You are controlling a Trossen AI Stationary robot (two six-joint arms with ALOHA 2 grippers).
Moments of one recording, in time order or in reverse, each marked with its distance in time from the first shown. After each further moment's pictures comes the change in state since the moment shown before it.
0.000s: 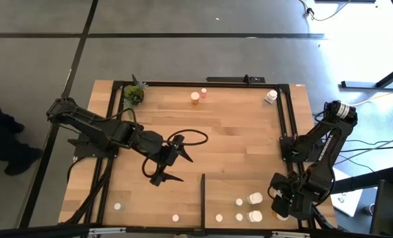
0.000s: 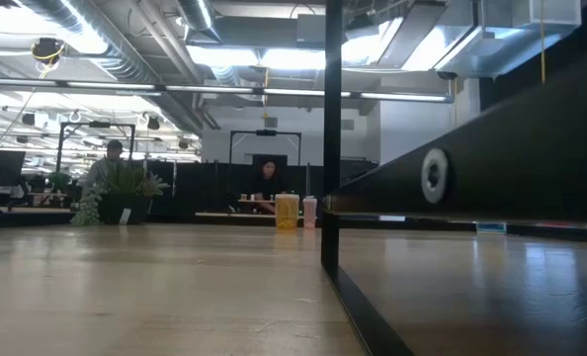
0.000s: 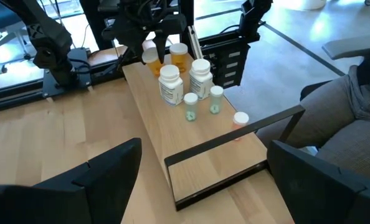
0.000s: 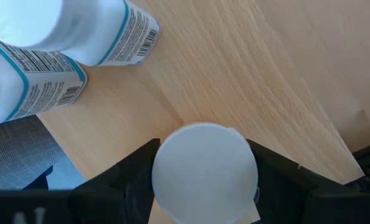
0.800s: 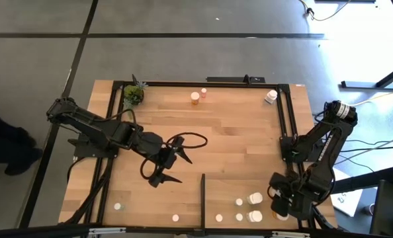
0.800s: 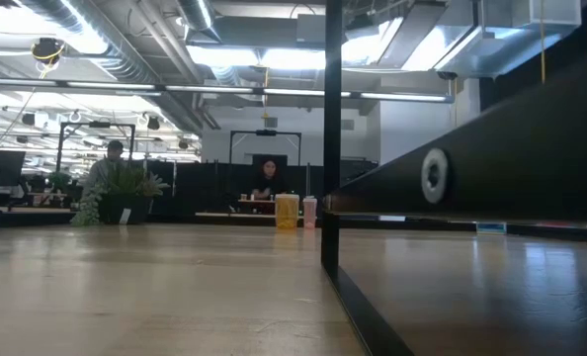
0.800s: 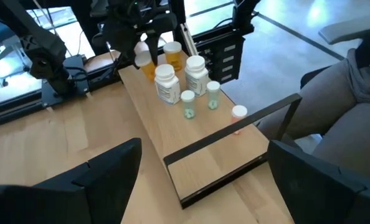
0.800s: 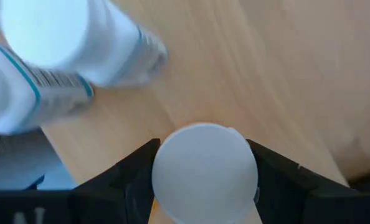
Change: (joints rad) left arm -0.008 -0.001 0.000 -0.013 0.004 0.081; right arm 0.000 0.000 0.000 -0.004 0.082 -0.057
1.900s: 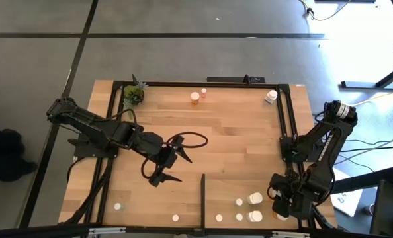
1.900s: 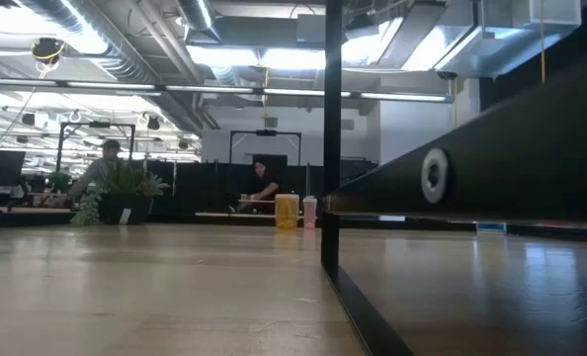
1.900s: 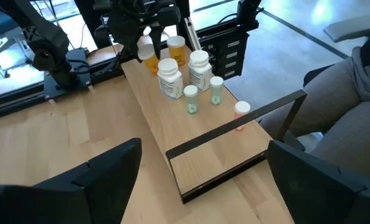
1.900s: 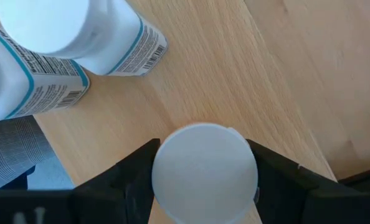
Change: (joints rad) left arm 0.001 0.000 0.000 -0.017 -0.011 -0.018; right arm 0.000 0.000 0.000 -0.006 -0.029 -0.050
